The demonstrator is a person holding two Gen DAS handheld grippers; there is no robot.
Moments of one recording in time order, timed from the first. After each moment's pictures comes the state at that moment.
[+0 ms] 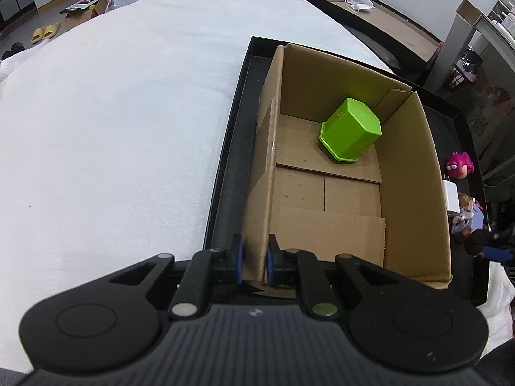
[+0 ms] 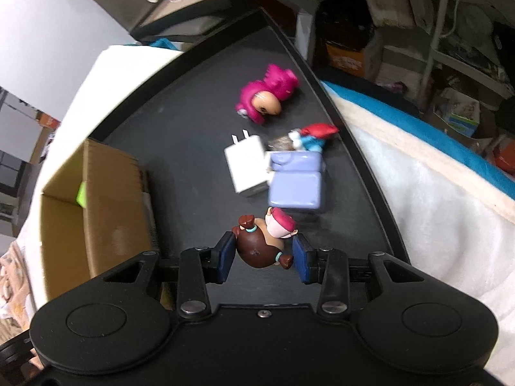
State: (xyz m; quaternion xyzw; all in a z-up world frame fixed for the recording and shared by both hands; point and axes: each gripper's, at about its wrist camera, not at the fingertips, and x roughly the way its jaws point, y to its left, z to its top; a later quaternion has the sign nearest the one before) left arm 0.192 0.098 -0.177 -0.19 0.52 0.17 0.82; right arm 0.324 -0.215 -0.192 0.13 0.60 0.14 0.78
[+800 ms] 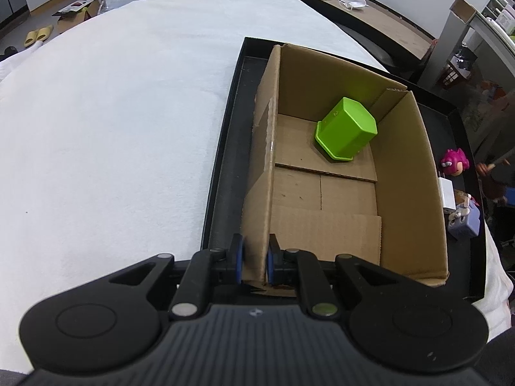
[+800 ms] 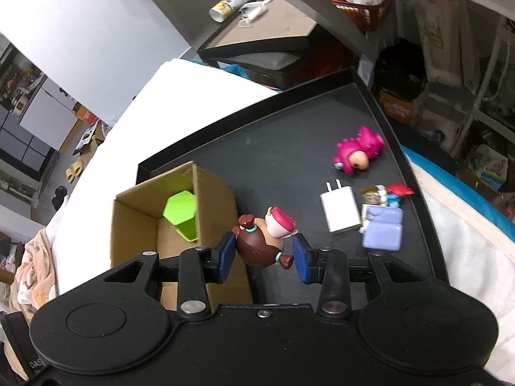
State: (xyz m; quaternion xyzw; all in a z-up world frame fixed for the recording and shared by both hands) left arm 0.189 0.101 -0.175 -0.19 0.52 0.16 0.82; right arm 0.326 -0.158 -0.118 0.11 0.55 0.20 0.80
